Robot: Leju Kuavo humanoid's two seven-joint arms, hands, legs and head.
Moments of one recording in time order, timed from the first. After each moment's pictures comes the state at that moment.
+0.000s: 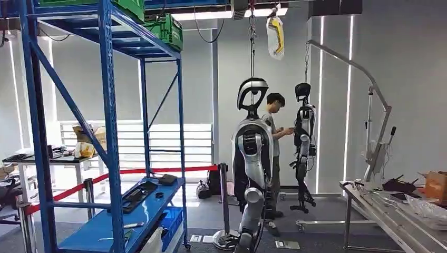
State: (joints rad) left arm -0.14 -0.13 1.13 -0.18 -1.32 -0.01 0.18; right arm -0.14 0.02 -0.11 -0.20 0.66 -0.13 0.13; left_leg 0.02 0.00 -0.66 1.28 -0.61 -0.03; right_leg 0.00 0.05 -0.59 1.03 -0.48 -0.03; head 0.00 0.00
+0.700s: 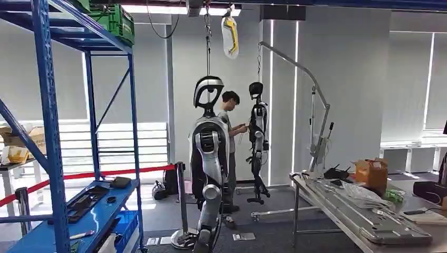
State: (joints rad) left arm -0.15 -0.13 1.12 -0.18 -1.33 -0.01 0.18; right arm -0.14 0.02 -0.12 -0.20 0.66 -0.14 0.13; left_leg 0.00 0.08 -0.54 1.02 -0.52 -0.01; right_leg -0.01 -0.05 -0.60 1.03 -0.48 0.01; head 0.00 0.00
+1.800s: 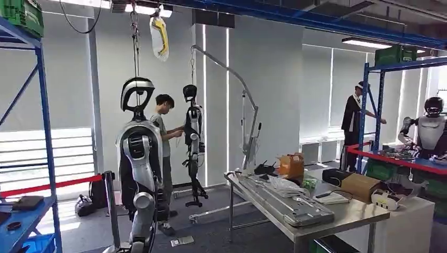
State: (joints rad) left arm -0.15 -0.13 1.12 -0.18 -1.35 -0.02 0.19; right arm -0.13 0.01 -0.13 -0.20 0.69 -0.13 0.14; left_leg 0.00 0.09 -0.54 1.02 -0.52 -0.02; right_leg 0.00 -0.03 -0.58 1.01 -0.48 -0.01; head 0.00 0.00
